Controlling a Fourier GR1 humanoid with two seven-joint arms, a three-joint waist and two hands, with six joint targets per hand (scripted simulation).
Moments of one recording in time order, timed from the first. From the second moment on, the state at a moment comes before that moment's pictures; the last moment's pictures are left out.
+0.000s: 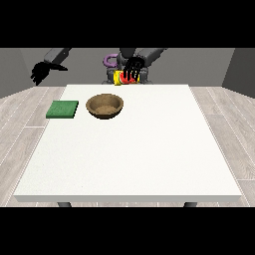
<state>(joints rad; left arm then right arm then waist) -0.75 0.00 -0.50 -0.90 -1.15 0.45 0.32 -0.39 -0.51 -0.39 -0.65 -0.21 0.37 -0.47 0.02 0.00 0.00</state>
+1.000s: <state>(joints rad) -0.89 0.01 -0.76 -0.90 -1.46 0.14 0.40 -0.53 -0.45 -0.35 -0.63 -0.20 0.32 -0.44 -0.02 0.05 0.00</state>
